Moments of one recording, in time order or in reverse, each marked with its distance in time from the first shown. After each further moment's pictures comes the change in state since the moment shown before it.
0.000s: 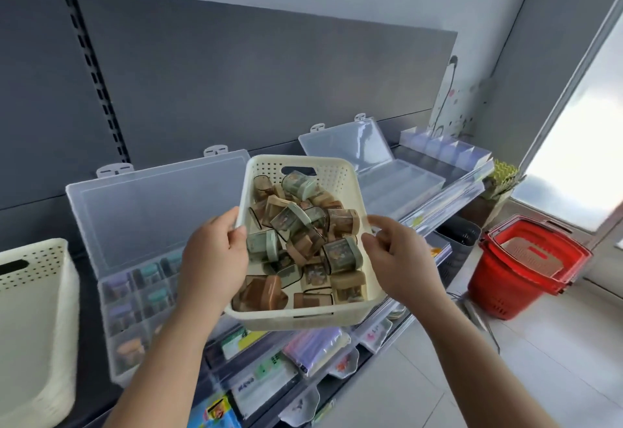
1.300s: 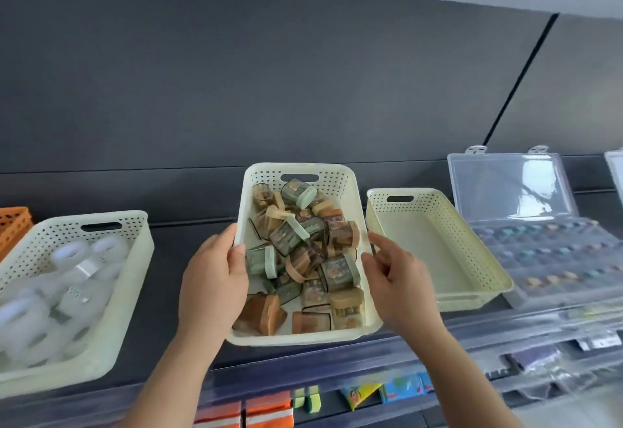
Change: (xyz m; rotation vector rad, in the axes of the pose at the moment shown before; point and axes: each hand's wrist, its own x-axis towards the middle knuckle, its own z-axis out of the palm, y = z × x) left_hand -0.180 -0.328 -0.471 0.227 0.338 -0.360; right_hand -0.265 -0.421 0.292 0.183 -0.356 -0.361
